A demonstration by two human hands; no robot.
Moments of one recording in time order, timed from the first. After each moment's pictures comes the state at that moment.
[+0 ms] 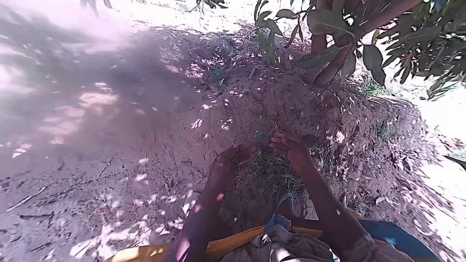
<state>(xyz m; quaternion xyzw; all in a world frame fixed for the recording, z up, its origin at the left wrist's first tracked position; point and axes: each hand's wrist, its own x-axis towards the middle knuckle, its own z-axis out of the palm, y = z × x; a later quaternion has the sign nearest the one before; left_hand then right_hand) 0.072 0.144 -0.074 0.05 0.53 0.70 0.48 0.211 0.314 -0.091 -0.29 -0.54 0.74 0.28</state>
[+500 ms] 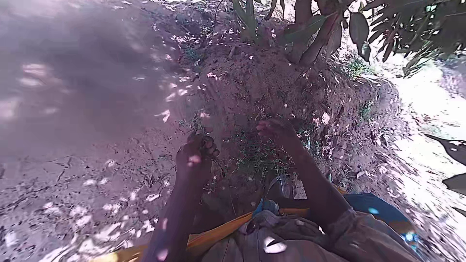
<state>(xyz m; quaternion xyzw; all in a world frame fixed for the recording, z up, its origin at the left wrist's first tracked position) 0.067 0.140 -0.085 0.02 0.52 0.78 0.36 0.221 0.324 -0.089 -0.30 -0.69 0.64 0.17</state>
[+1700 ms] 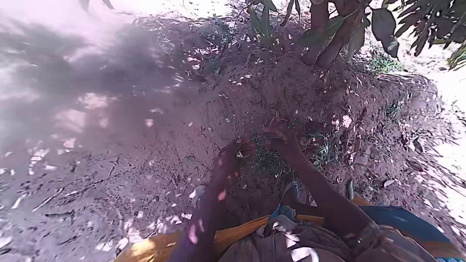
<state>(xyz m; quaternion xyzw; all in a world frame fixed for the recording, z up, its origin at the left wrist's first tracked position) 0.080 0.149 -0.083 0.06 0.55 0.69 0.46 0.206 0.284 -0.087 -0.25 -0.73 0.61 0.20</state>
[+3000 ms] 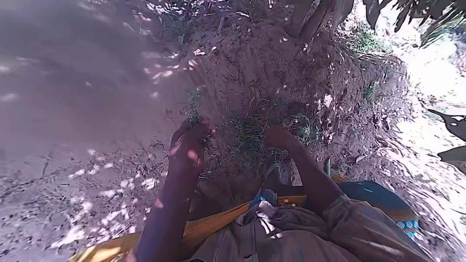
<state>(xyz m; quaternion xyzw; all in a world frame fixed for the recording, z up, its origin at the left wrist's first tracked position) 0.073 0.148 -0.094 0.07 0.60 0.72 0.34 0.226 0.335 -0.129 -0.39 -0.83 0.28 -0.30</state>
